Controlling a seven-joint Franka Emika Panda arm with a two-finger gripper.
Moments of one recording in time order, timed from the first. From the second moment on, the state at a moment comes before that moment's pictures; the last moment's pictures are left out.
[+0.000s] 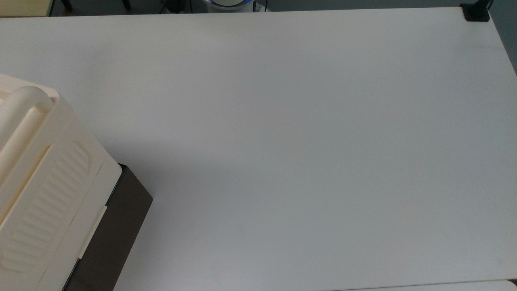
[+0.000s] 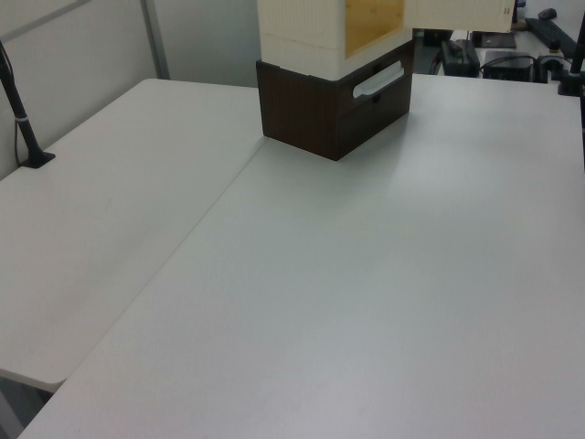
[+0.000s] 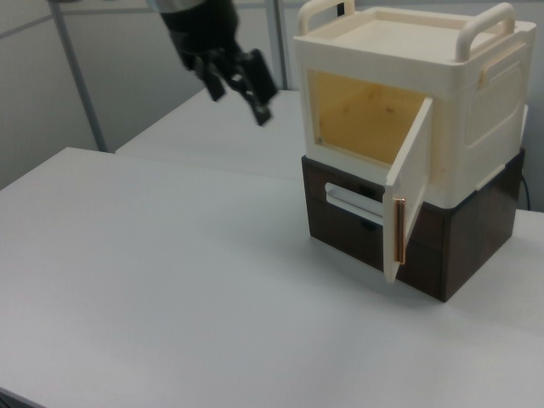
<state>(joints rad) -0.33 -0.19 -0.18 -1.52 0.13 1.65 -0.17</state>
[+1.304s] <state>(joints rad) 0.04 0.01 -0.03 -1.56 0.01 1.63 0.05</state>
